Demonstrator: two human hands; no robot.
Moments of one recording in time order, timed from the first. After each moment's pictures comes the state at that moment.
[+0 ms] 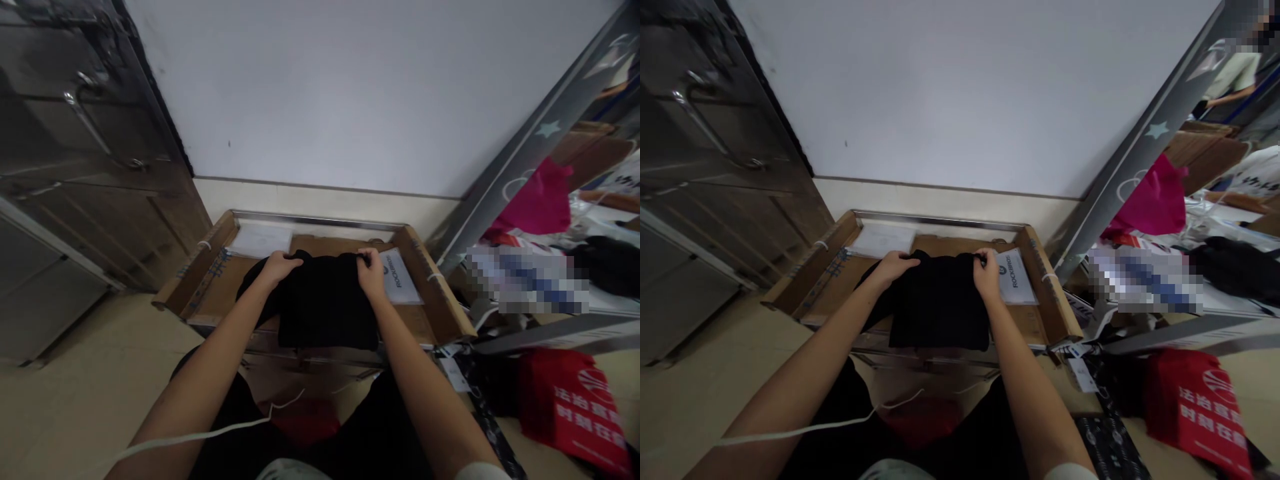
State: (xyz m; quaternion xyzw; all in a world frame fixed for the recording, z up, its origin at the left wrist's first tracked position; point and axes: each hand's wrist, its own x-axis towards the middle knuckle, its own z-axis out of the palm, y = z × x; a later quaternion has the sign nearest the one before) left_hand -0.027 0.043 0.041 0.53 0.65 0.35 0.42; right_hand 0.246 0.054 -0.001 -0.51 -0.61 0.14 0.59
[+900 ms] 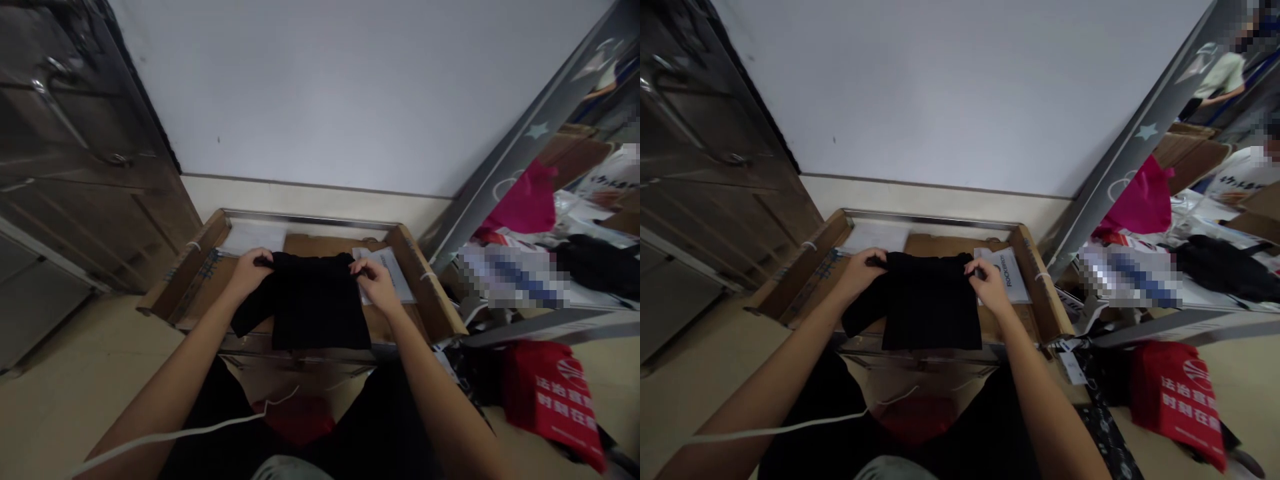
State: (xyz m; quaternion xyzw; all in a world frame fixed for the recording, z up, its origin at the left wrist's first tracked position) left_hand -0.075 0.018 0.046 0.64 0.50 0.49 0.32; right_hand 0.262 -0.002 0.043 -0.40 -0.67 0.34 0.53
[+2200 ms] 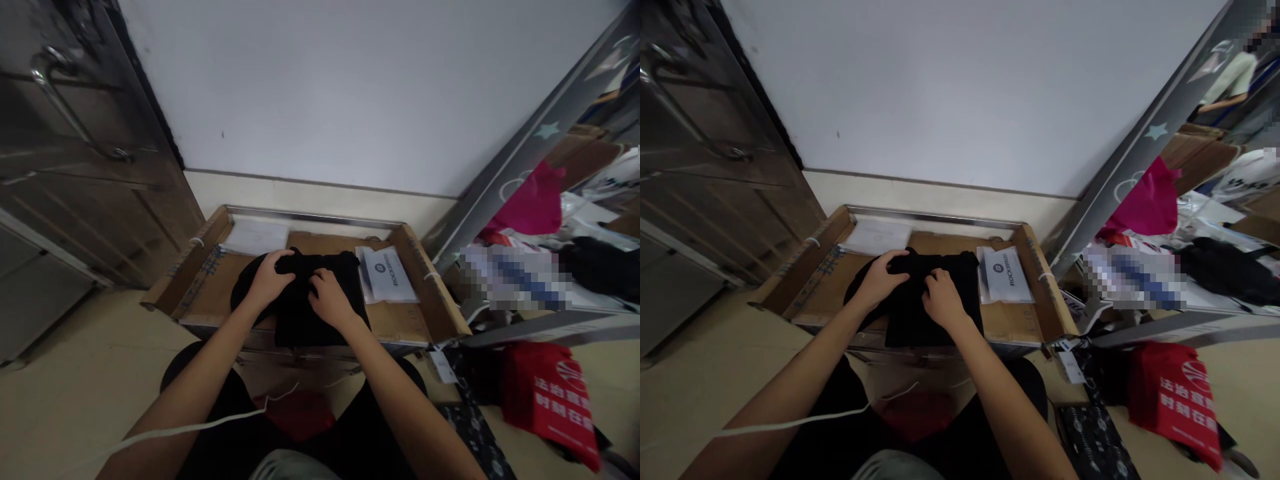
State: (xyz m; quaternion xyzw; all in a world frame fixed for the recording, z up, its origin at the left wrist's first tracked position) left_hand -0.035 -0.005 0.041 0.64 0.53 0.46 0.32; right_hand 0.159 -0.026 0.019 -0.49 -0.82 0.12 0.25
